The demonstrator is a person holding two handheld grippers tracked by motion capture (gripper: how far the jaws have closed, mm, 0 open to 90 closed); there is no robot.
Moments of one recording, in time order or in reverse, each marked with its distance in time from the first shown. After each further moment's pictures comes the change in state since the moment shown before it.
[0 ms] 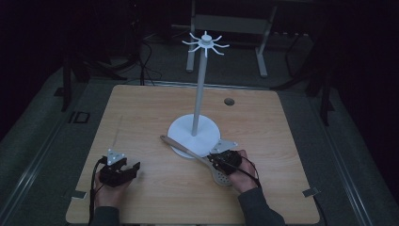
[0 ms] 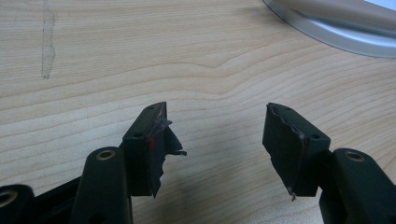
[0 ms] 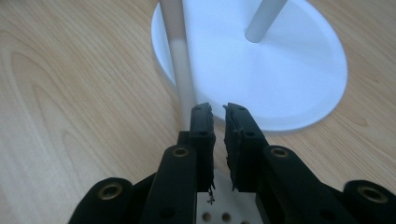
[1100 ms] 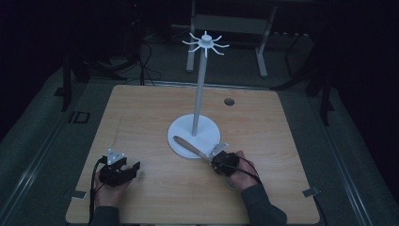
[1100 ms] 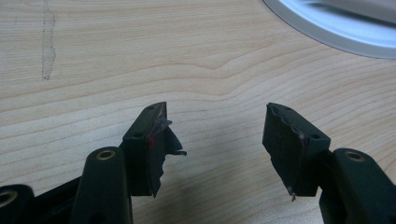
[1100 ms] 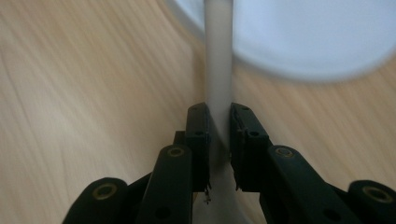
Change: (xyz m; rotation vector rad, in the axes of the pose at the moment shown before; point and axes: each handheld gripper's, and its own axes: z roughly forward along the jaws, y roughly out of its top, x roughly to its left) left arm 0.000 0.001 0.001 -0.001 -0.001 0.000; right arm -0.008 -0.021 0.024 0.211 0.030 -0.096
